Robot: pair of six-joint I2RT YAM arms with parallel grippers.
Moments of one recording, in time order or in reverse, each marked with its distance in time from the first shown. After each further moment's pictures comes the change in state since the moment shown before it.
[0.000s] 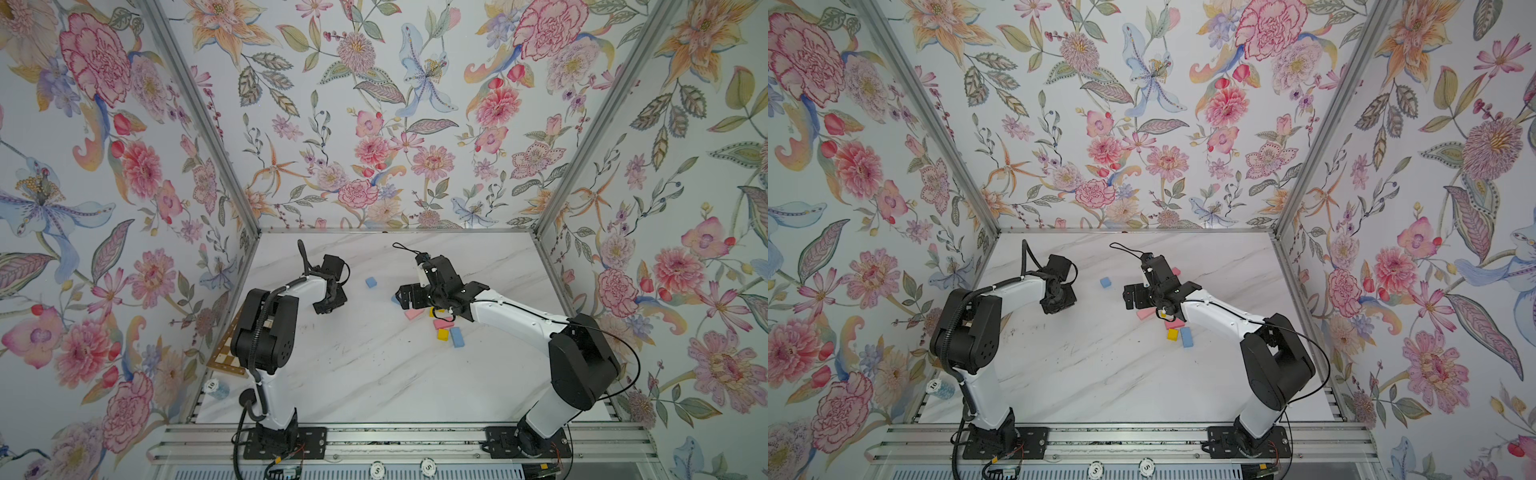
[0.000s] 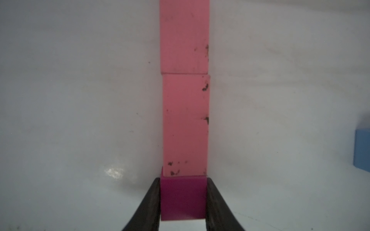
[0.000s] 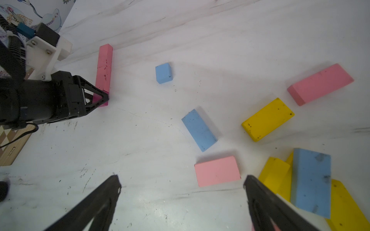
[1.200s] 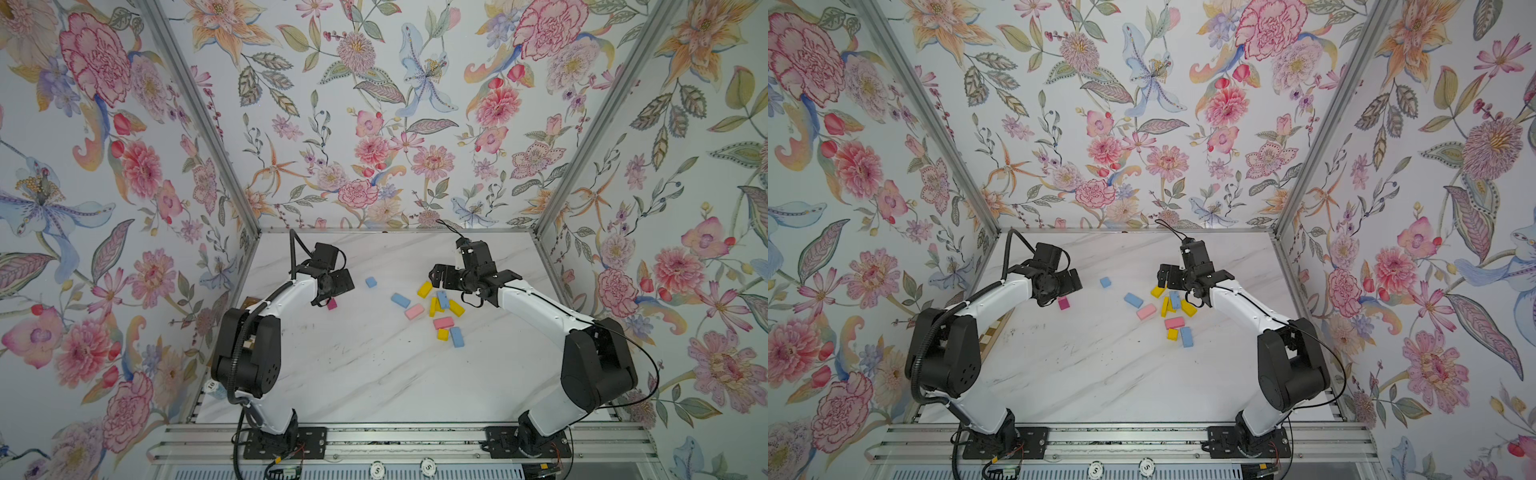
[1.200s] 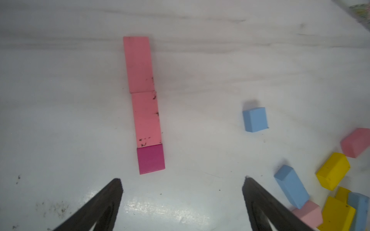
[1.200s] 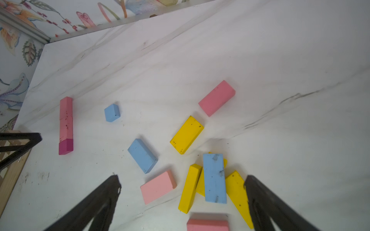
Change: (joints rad) left arm -0.019 -0.207 0.045 -0.022 0.126 0.093; right arm -0.285 -0.069 -0.002 -0.050 -0.020 0.030
